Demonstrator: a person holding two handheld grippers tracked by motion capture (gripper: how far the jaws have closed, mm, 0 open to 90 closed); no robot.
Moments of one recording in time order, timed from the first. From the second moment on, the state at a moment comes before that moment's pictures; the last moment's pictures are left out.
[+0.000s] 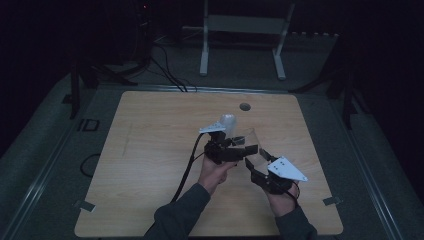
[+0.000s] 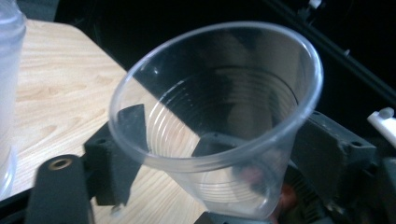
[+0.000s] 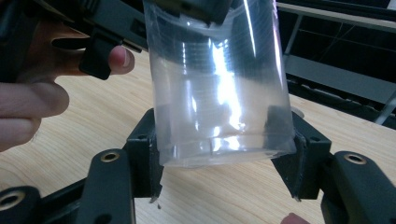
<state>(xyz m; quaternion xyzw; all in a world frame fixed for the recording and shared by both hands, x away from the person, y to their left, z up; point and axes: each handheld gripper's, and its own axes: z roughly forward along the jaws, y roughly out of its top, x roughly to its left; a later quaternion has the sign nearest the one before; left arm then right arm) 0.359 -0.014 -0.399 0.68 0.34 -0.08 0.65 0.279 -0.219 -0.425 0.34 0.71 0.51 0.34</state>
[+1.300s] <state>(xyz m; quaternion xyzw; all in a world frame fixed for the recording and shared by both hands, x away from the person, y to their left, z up) 0.347 -0.018 -0.400 0.73 0.32 0.02 0.61 0.290 -0.223 -0.420 0.32 0.78 0.47 0.26</state>
